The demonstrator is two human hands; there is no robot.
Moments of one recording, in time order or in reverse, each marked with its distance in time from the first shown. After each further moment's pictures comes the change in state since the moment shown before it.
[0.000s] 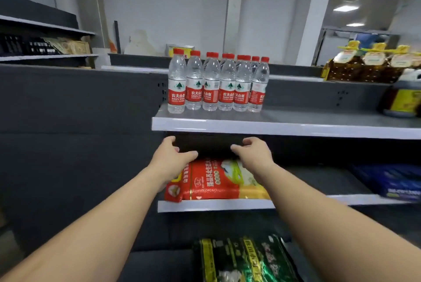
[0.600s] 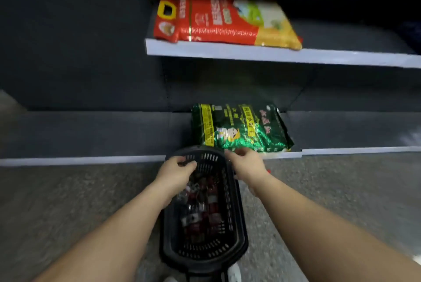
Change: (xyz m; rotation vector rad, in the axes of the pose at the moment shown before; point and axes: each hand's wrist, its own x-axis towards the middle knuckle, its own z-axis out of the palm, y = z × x) left_hand -0.140 -0.353 0.135 0.090 -0.290 -0.663; right_hand -0.158 0.344 0.138 -0.124 -0.336 0.558
